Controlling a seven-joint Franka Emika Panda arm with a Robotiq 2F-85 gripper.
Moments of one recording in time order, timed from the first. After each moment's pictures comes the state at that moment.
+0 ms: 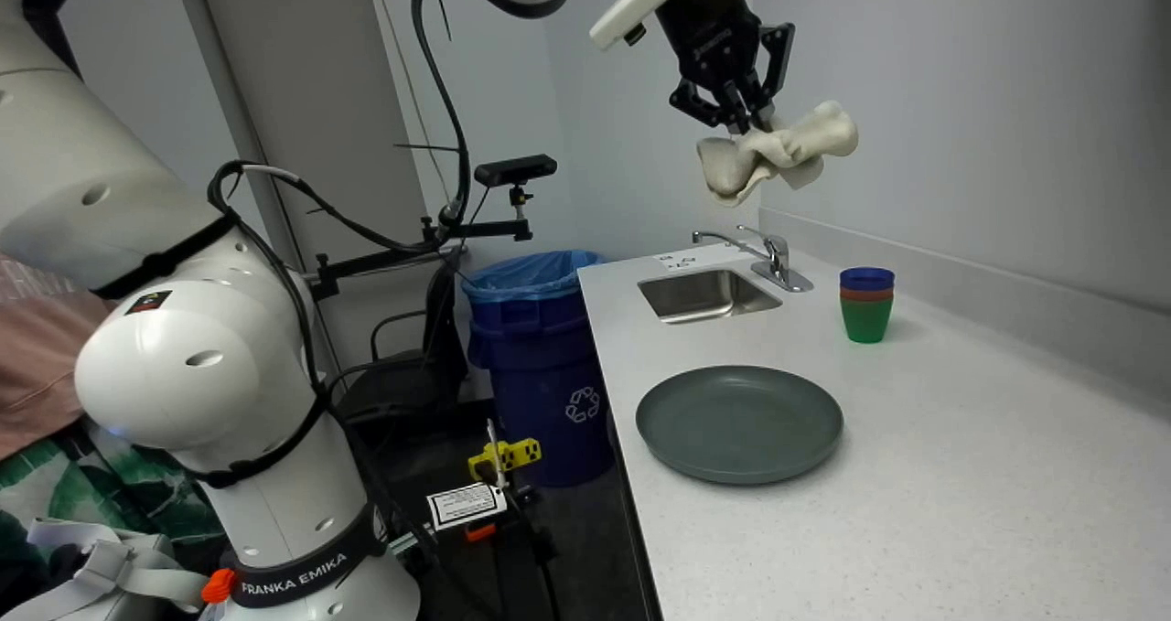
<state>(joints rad) 0.06 -0.42 -0.01 -2.26 -0.20 2.20 -0.46</state>
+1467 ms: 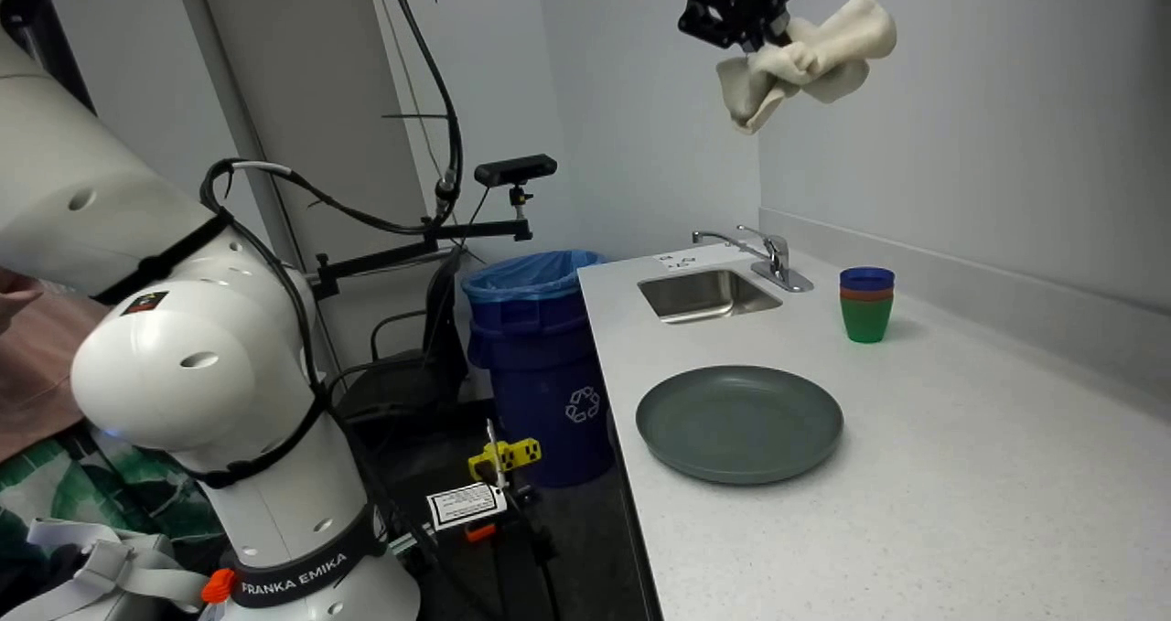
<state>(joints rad) 0.04 -0.48 -0.01 -2.18 -0.23 2.22 -0.26</state>
